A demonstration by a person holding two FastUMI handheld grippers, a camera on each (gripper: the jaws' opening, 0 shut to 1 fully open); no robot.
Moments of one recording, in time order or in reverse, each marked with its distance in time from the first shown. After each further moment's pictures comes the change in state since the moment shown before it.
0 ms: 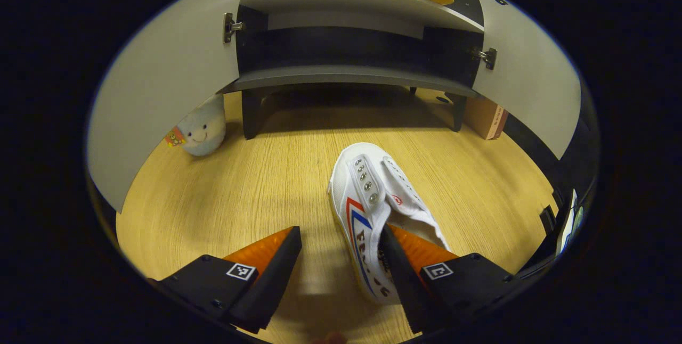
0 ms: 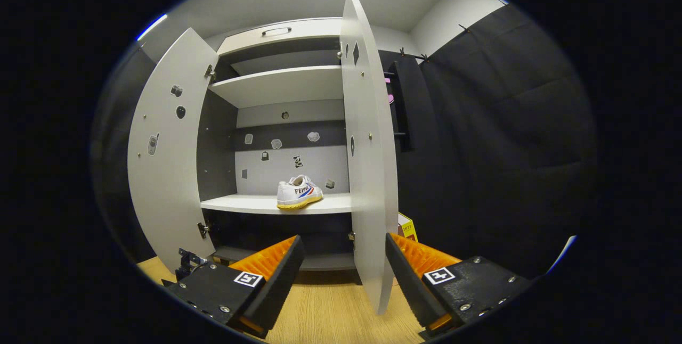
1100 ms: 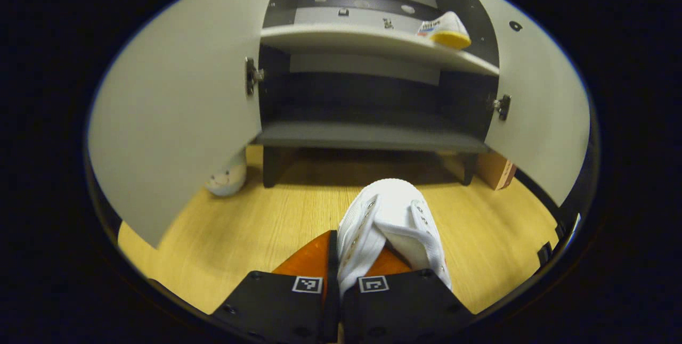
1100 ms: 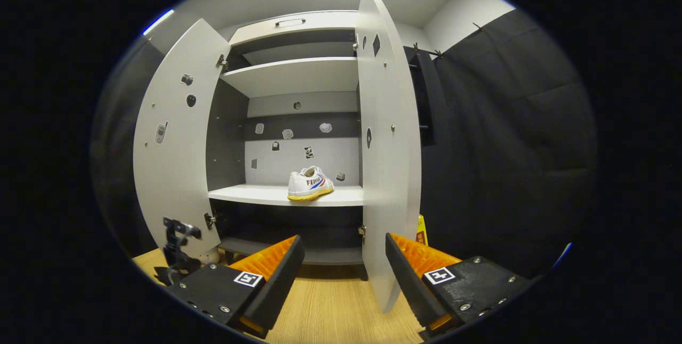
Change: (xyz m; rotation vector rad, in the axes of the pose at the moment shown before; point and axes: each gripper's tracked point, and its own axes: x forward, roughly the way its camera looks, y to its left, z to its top) left arm -0.059 0.002 0.100 -0.068 -0.304 0.092; right arm 0.004 0.021 -0.010 -0.048 0.044 0.051
